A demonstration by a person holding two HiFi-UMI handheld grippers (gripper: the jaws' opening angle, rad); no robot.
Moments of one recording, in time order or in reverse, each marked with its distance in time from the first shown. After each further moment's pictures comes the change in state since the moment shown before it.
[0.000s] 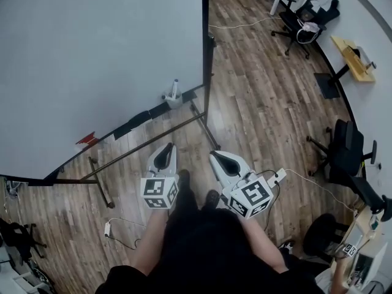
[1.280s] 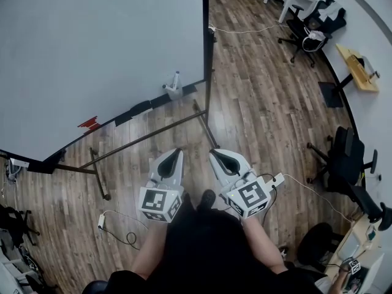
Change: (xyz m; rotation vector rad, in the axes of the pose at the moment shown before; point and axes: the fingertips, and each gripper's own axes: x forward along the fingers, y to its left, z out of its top) left arm -0.070 -0.087 0.034 0.012 -0.103 -0.049; right arm -0.050 0.018 -0.004 -0.174 0.006 0.059
